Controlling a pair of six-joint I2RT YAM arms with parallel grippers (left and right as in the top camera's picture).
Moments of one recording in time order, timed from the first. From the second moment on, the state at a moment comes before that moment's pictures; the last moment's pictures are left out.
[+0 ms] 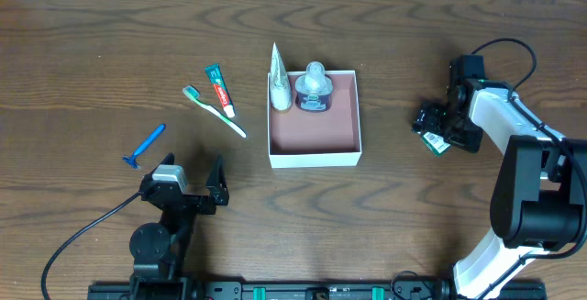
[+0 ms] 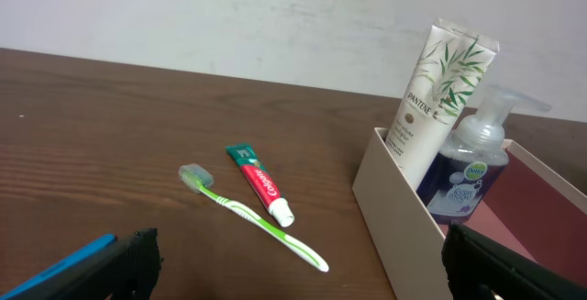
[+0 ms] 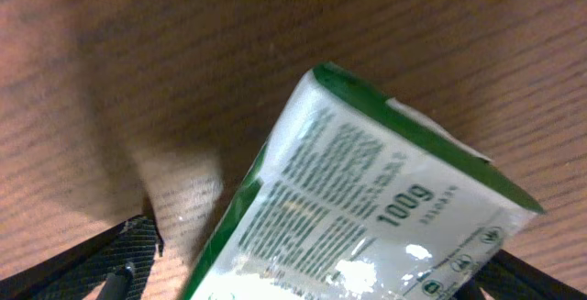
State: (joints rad) left arm -0.04 0.03 0.02 -0.11 0.12 -0.20; right arm -0.06 1.90 1.15 -0.71 0.04 0.35
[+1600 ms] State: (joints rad) left arm -0.04 0.03 0.02 -0.11 0.12 -0.20; right arm -0.05 1.75 1.25 -0.52 -0.91 0.08
